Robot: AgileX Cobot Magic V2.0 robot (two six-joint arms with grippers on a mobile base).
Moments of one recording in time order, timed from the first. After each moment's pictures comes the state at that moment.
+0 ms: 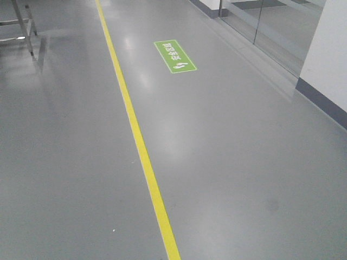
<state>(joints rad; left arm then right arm) -0.17 0.29 -0.79 0.11 0.95 0.00 0.03 0.23 -0.73 0.05 0.95 -0.08</state>
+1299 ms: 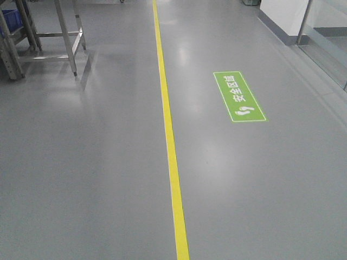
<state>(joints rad) -0.17 0.29 -0.79 0.10 0.95 0.00 0.03 0.23 -0.73 0.06 0.95 -0.08</state>
